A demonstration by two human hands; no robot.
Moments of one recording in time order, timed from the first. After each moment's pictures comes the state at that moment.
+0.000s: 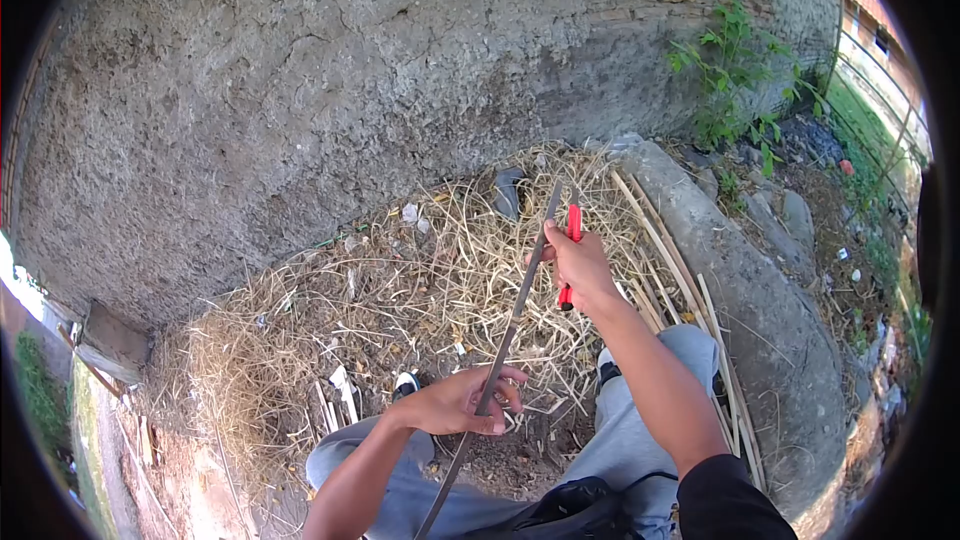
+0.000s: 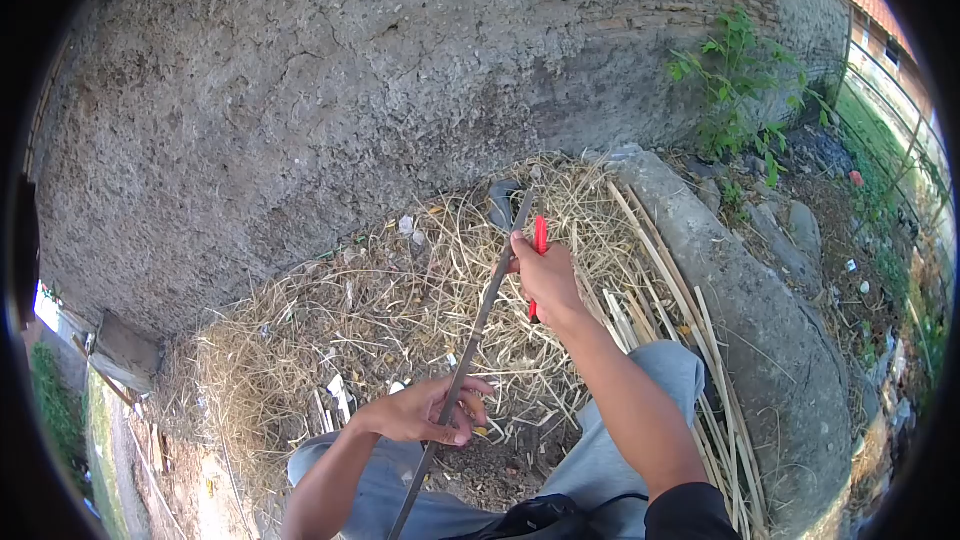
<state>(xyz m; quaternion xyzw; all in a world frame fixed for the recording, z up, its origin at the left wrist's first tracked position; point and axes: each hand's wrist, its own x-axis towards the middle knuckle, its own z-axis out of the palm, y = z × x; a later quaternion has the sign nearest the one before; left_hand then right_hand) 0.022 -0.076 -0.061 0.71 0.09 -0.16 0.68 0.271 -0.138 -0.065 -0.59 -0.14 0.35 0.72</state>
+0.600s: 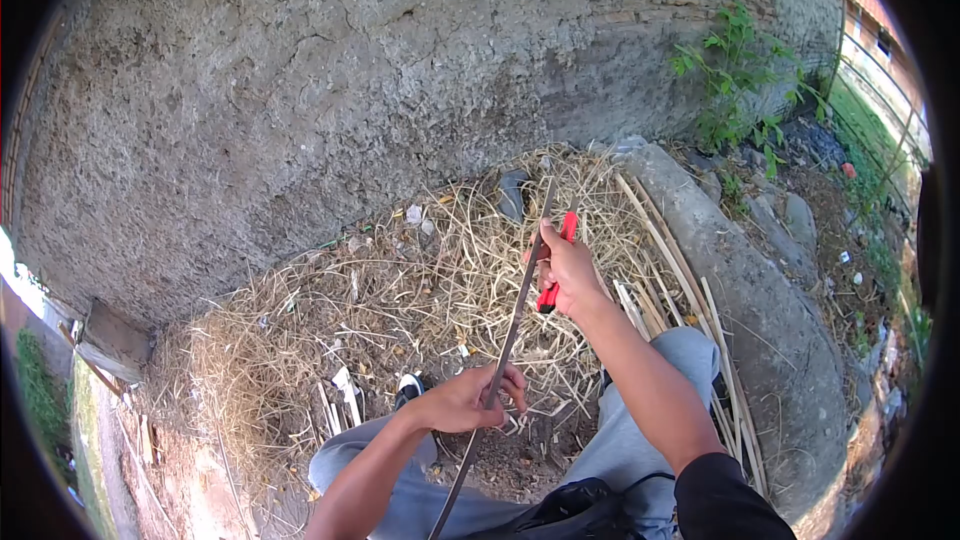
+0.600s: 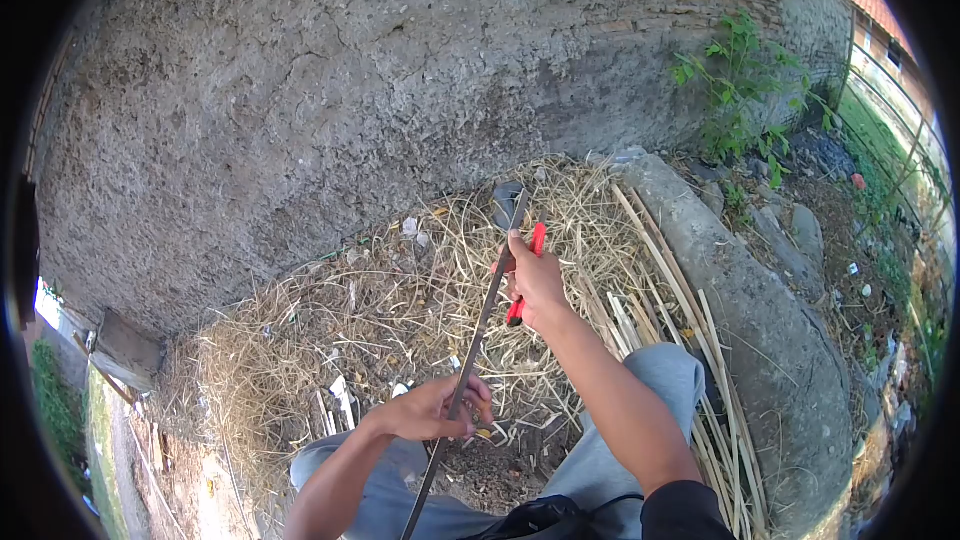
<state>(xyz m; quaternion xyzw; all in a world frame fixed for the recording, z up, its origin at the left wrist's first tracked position) 0.025 -0.068 -0.079 0.73 0.07 -0.14 0.67 0.261 -0.115 -0.074 -0.48 -0.05 0.44 0.76</state>
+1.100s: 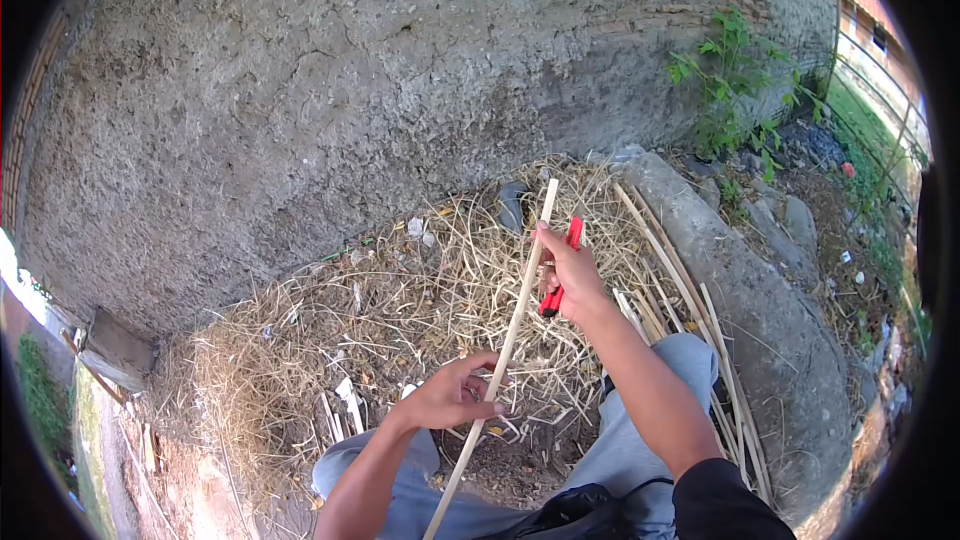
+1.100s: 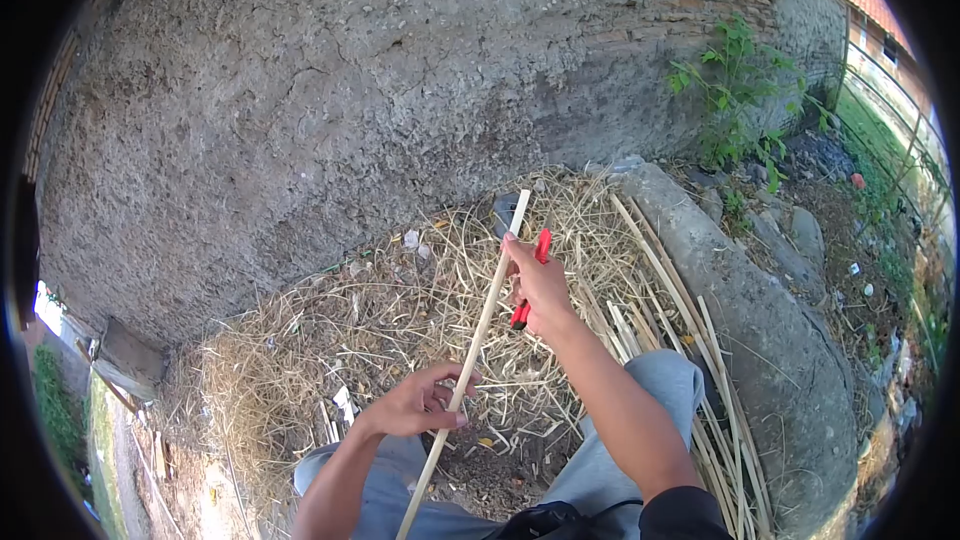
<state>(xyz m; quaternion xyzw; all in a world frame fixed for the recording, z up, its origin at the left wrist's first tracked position) 0.023 -0.068 -0.056 0.78 0.16 -0.03 0.60 0.262 -0.128 -0.059 -0.47 -0.05 0.40 0.79</state>
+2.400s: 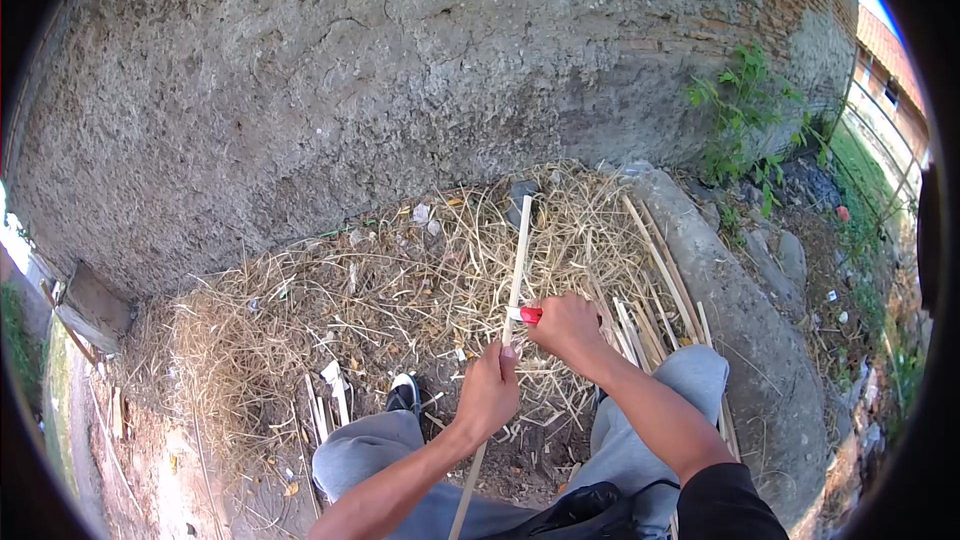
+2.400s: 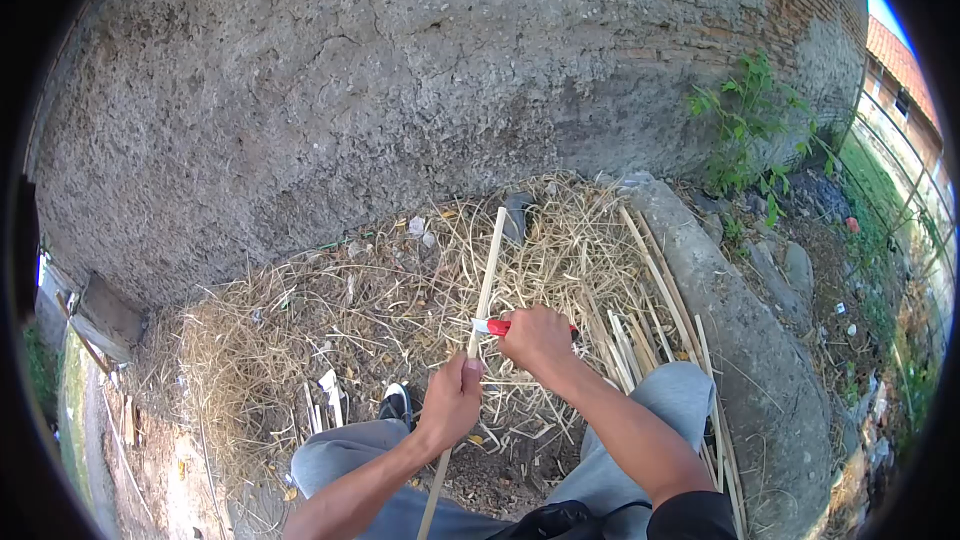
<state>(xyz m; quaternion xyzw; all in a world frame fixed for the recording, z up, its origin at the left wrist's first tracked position) 0.038 -0.101 -0.094 0.81 0.38 0.20 0.40 0.207 -0.133 -0.090 -0.84 -0.49 0.11 0.18</state>
